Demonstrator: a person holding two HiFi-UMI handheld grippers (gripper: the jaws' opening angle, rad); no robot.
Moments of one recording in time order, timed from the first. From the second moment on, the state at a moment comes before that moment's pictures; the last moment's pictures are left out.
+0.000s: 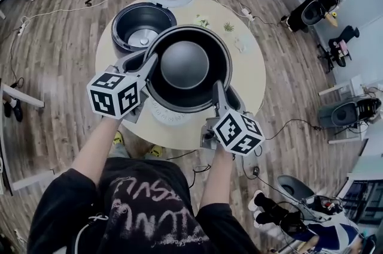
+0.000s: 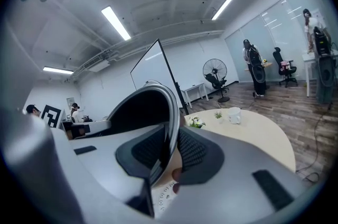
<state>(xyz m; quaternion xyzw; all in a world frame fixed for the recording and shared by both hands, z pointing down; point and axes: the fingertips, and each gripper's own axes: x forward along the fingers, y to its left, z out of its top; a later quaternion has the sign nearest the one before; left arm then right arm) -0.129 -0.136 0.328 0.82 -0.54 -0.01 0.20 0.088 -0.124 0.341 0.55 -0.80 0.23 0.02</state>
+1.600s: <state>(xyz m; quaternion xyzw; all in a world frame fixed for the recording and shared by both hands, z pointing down) -0.329 -0.284 0.364 0.78 -0.55 0.02 0.31 -0.123 -0.307 0.361 0.46 -0.83 0.28 0.12</state>
